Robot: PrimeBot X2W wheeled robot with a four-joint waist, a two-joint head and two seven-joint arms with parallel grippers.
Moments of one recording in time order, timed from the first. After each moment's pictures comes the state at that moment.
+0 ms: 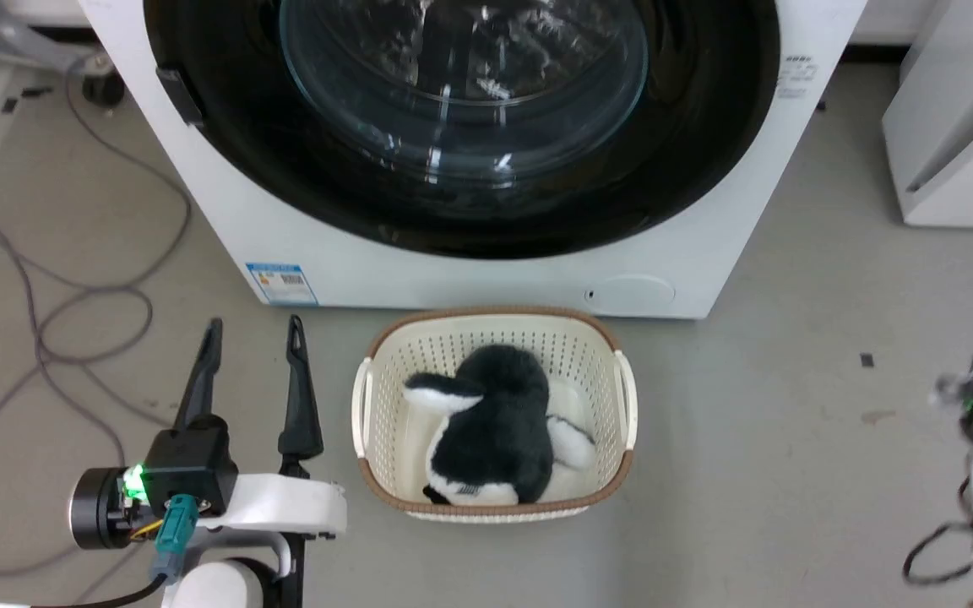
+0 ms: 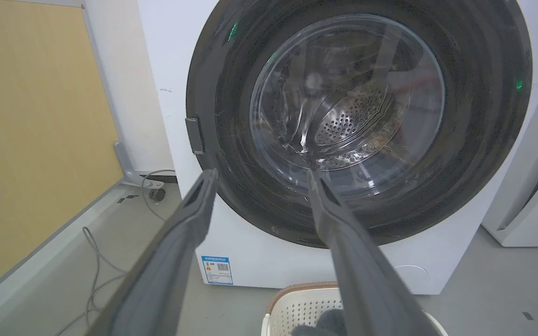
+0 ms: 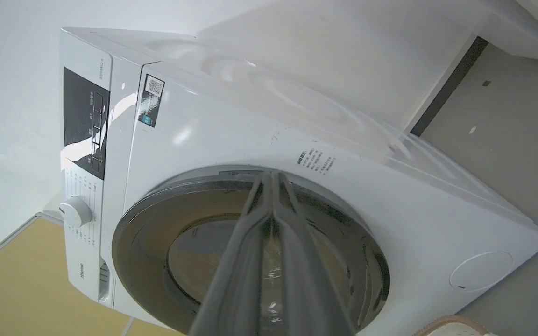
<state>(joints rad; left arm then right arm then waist) -0.10 0.05 -0.06 -0.03 -0.04 0.12 -0.18 -0.39 -0.10 -0.25 0.26 1.23 0.13 0.01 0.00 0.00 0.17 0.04</state>
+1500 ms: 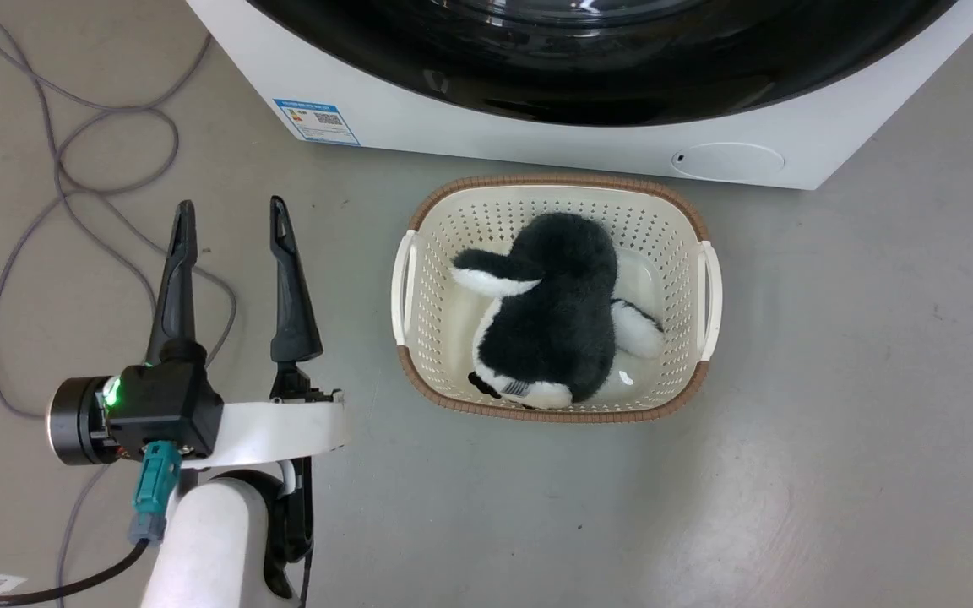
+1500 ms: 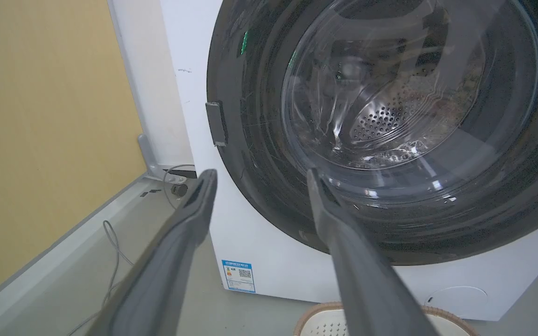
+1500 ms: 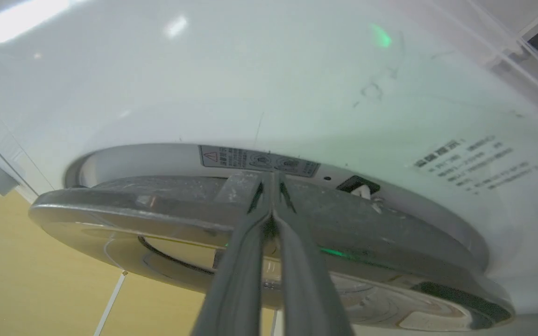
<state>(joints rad) -0.27 0.05 -0.10 -0.08 -0.06 0.19 -0.26 -1.09 -0.35 0.04 0.65 1.41 0.13 0.24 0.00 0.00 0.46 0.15</state>
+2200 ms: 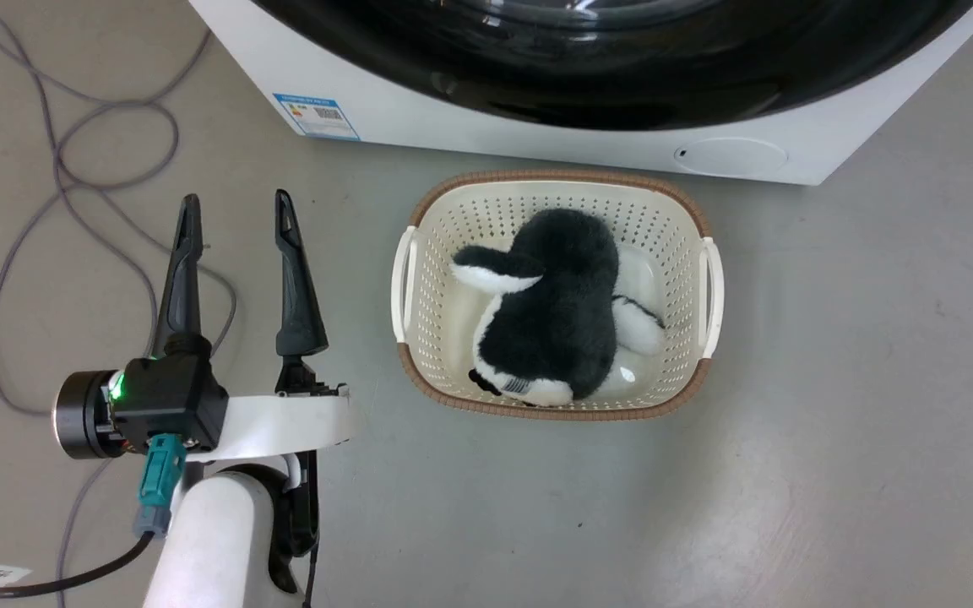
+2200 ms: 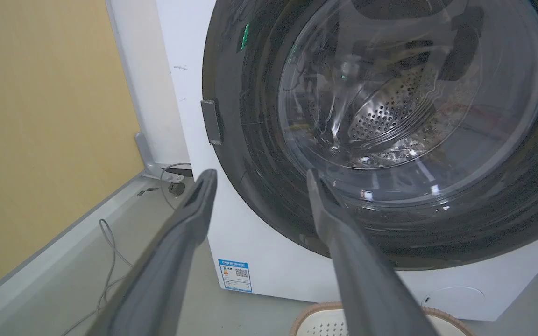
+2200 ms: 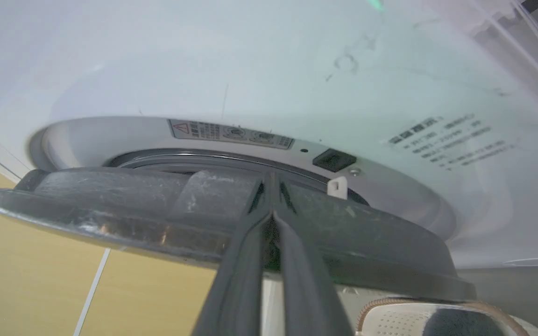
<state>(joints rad) -0.29 0.05 -0.11 -0.08 -0.08 0.20 -0.26 -1.12 -0.42 0.11 0.68 1.46 0.12 0.40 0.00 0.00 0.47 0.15</state>
